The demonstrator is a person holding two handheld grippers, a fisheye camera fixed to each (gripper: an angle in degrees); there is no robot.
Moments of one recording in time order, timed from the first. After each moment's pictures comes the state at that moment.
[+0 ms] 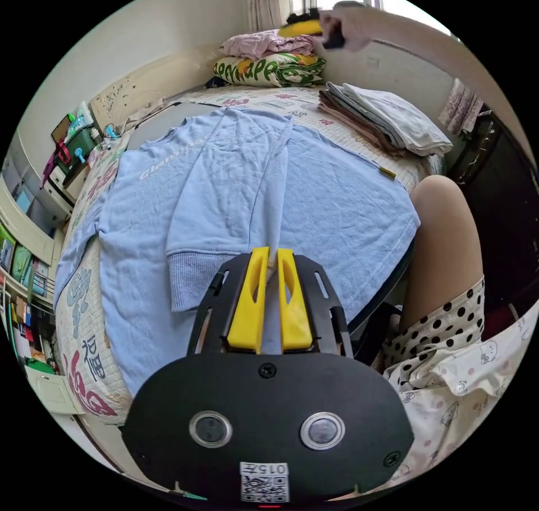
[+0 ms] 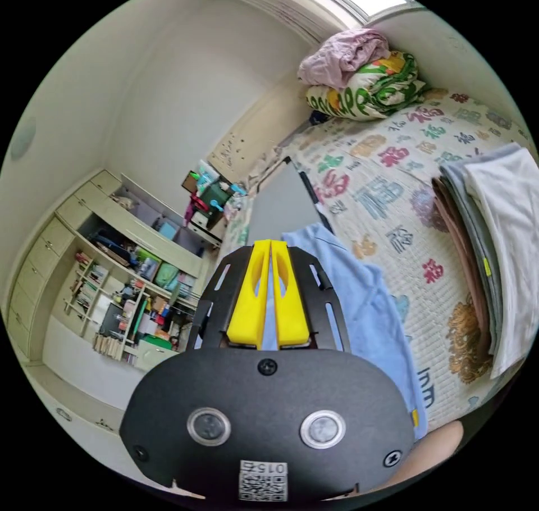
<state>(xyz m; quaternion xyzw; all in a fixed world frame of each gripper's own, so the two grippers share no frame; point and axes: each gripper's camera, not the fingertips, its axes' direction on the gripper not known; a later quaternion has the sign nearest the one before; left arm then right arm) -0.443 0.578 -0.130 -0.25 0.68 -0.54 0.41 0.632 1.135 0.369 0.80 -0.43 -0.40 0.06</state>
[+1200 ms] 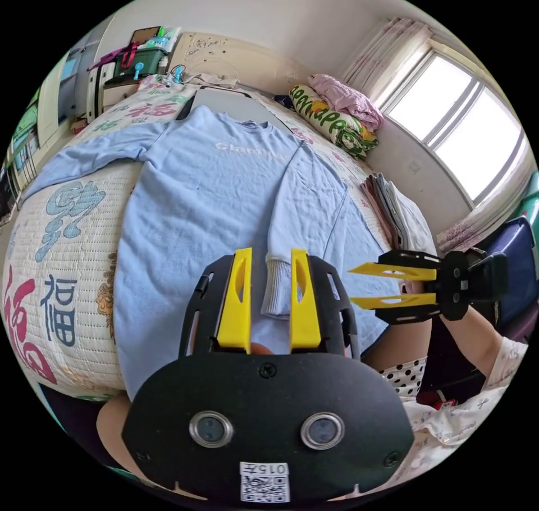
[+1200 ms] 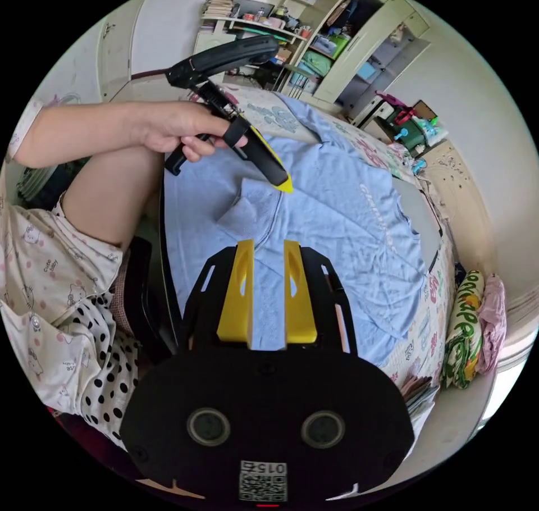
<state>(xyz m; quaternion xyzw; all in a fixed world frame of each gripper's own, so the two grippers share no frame) -0.239 0.761 -0.302 -0.31 0.60 -0.71 0.20 0.168 0.609 0.361 0.84 0.39 -0.38 0.01</state>
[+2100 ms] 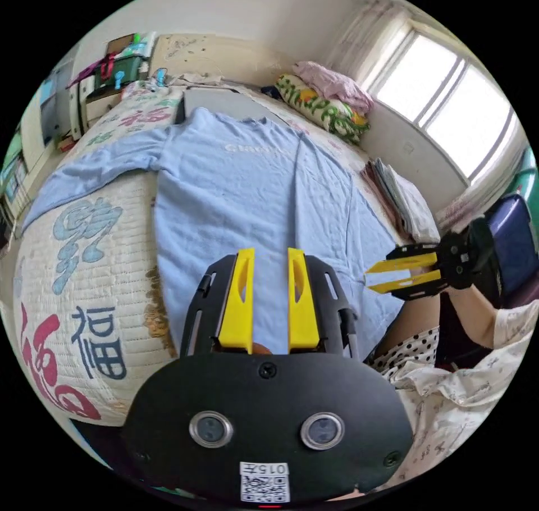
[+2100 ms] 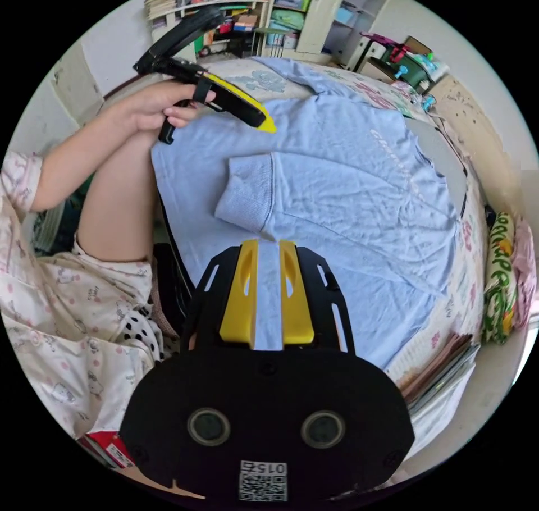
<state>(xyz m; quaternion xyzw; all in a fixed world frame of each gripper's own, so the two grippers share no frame) -0.151 0.814 -0.453 -0.28 0.62 -0.70 0.23 0.220 0.565 0.229 0.84 0.31 -0.42 0.15</state>
